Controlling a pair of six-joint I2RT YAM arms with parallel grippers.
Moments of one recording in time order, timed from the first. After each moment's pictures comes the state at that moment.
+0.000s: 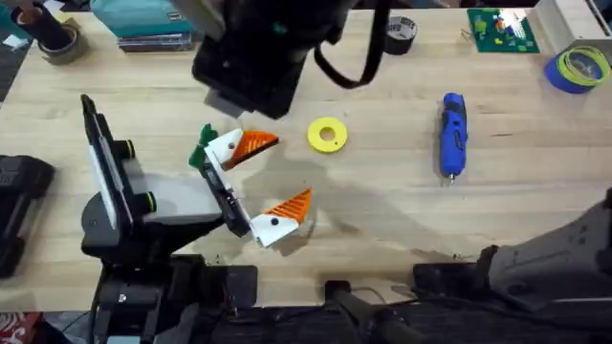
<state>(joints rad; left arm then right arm) -0.01 0.00 0.01 -0.10 1.02 0.05 1.04 1.80 2.18 -1.36 -0.02 -0.23</state>
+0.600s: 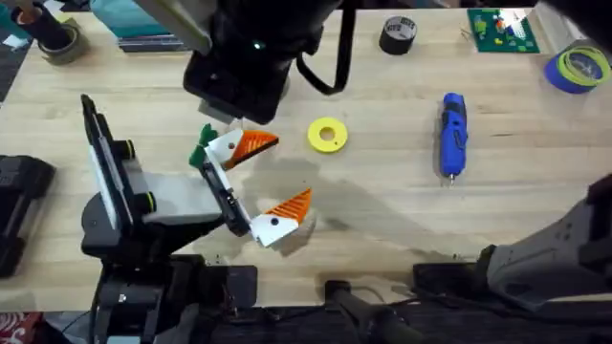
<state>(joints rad) -0.01 0.00 0.01 -0.10 1.02 0.05 1.04 1.84 2.18 -1.34 -0.02 -0.24</state>
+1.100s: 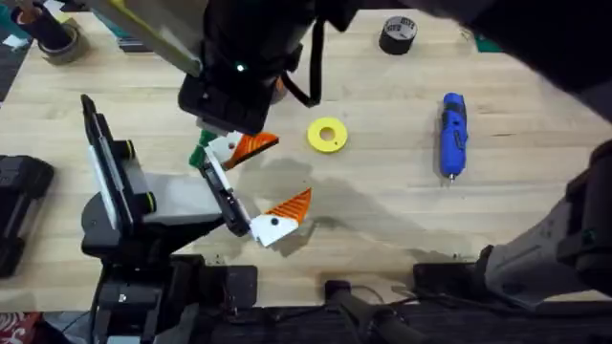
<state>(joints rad) -0.01 0.00 0.01 -0.10 1.02 0.05 1.06 1.89 2.18 -1.34 -0.02 -0.25</state>
